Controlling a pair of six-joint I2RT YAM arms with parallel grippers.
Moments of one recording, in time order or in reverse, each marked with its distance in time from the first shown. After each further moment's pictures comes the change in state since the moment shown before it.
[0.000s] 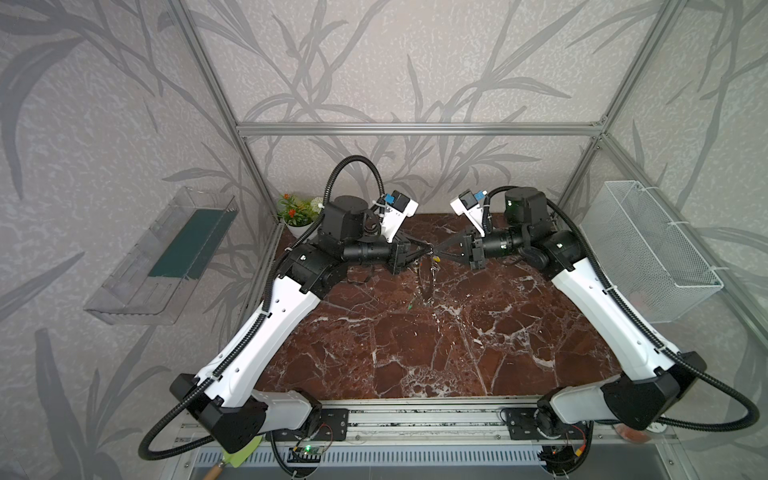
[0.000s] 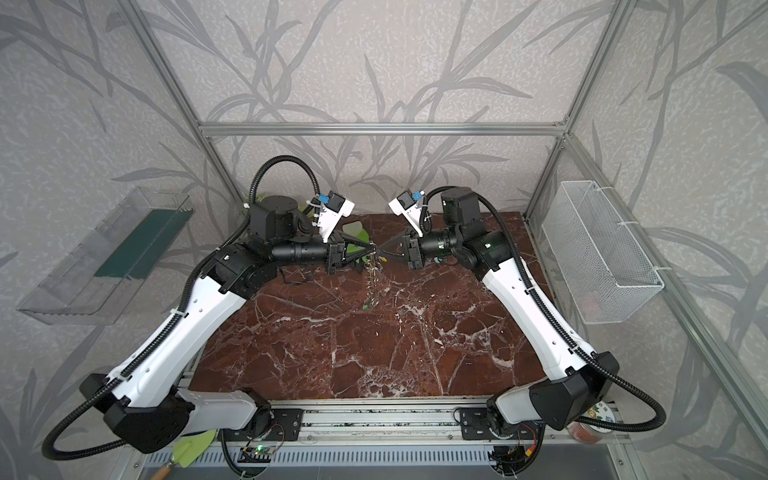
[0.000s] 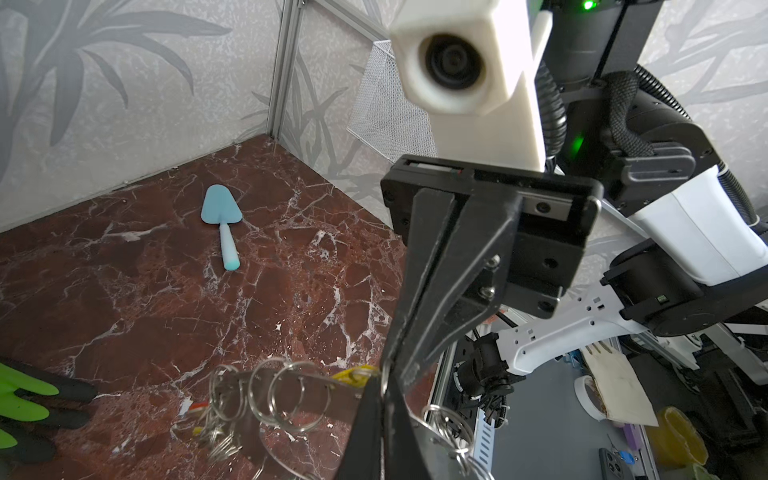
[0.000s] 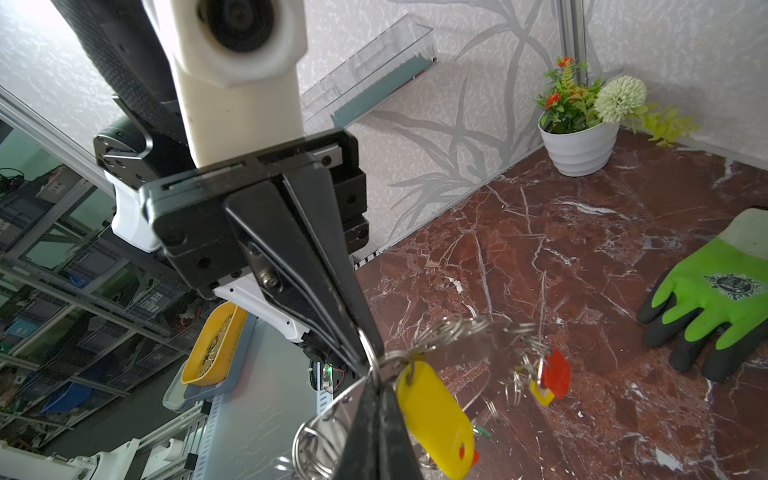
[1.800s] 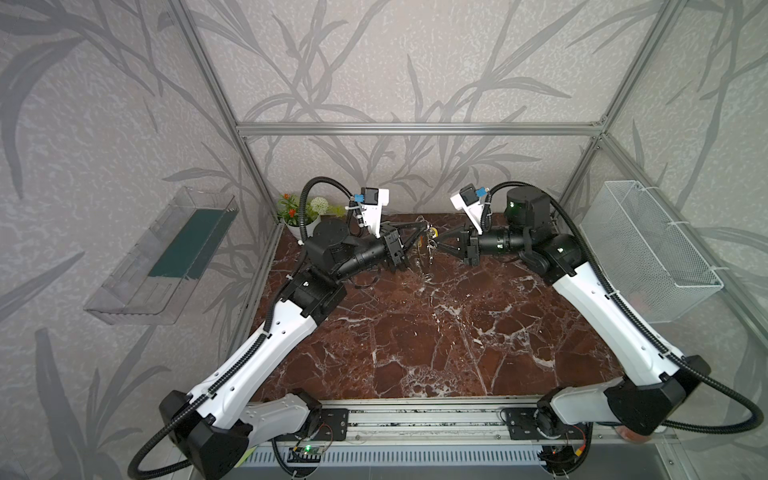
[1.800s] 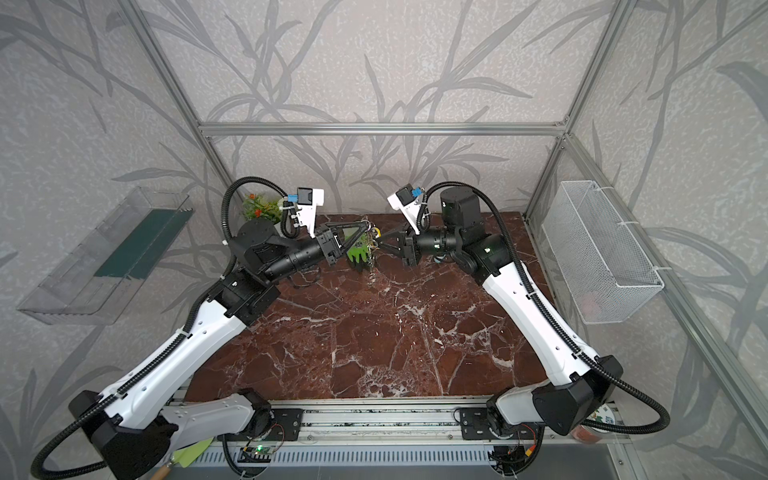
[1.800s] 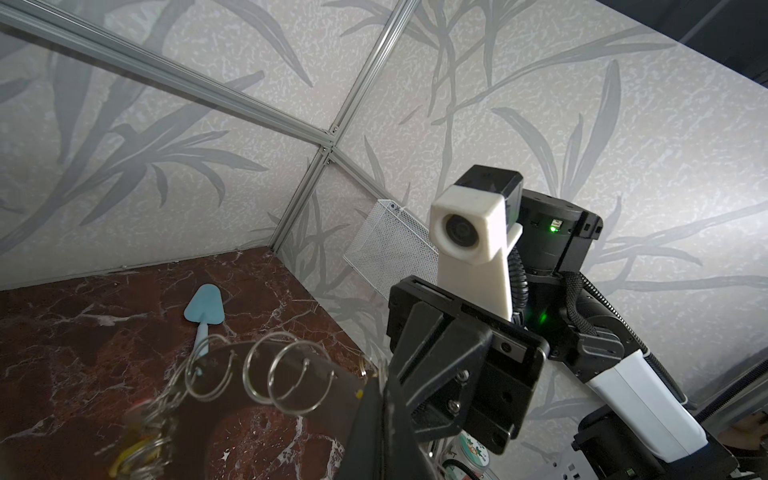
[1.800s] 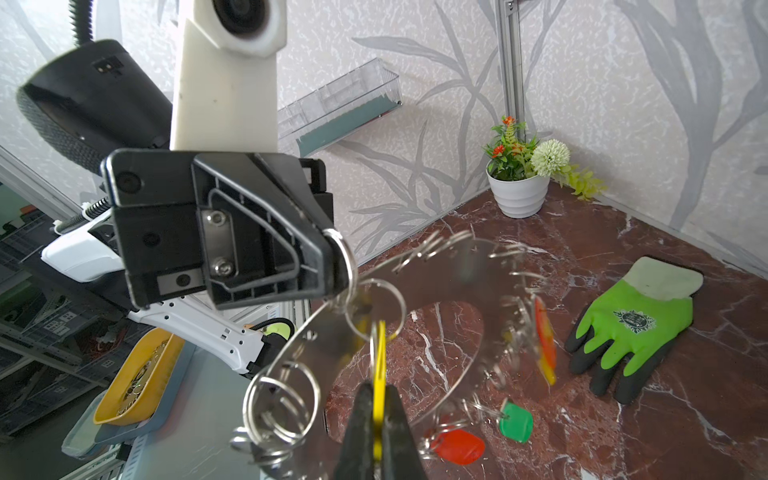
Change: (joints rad) left arm -0.006 -0.144 -0.325 0.649 -0.205 -0.445; right arm 0.038 -0.031 -0.023 0.104 0.164 -0.023
